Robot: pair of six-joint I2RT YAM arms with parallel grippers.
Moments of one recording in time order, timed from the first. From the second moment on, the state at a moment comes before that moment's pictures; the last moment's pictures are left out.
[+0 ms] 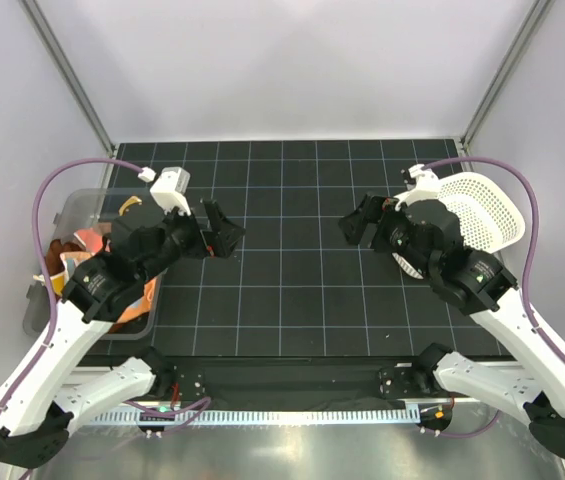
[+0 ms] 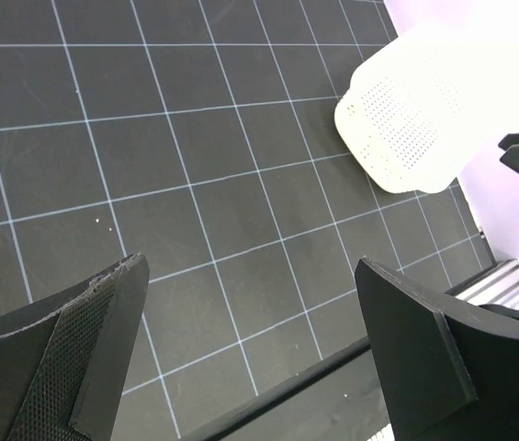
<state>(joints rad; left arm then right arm) -0.65 0.87 1.21 -0.68 -0.09 -0.51 0.68 0.89 1.15 -0.64 0.28 0.58</state>
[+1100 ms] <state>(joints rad) 0.25 1.21 0.96 -0.72 -0.47 -0.65 0.68 0.77 0.98 -0.58 0.05 0.54</state>
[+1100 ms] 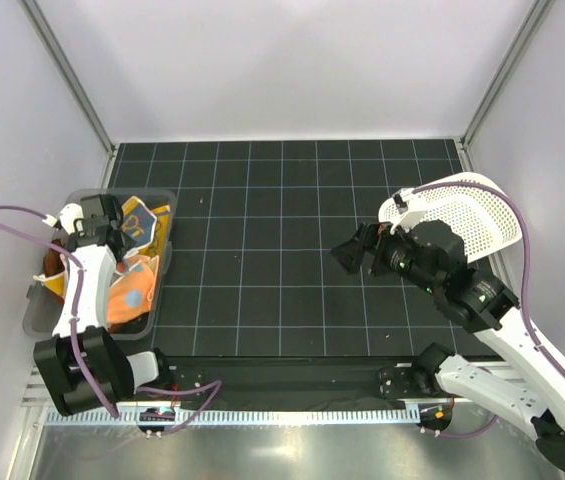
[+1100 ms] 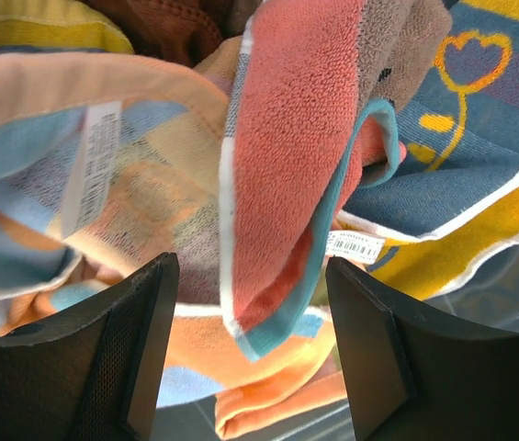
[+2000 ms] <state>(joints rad) 0.09 1.36 1.58 -0.81 -0.38 -0.51 0.68 0.75 1.02 -0.61 0.05 0.46</state>
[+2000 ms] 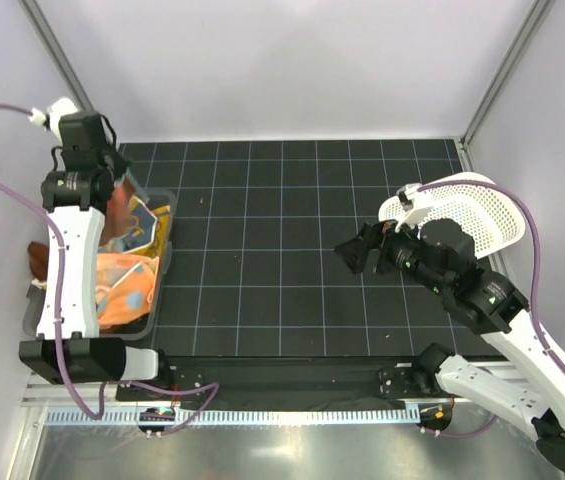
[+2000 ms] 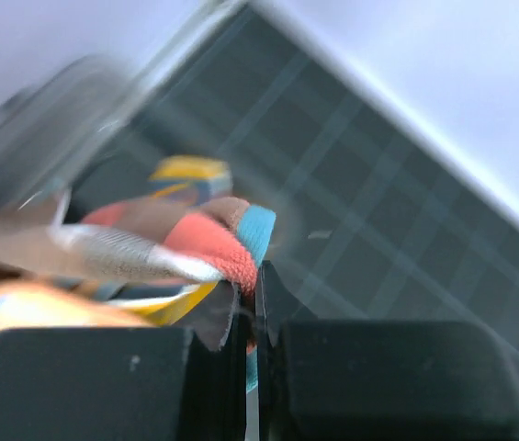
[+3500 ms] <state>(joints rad) -0.49 1.44 1.68 -0.69 0.36 -0.68 0.93 1.06 0.82 0.06 0.15 0.03</state>
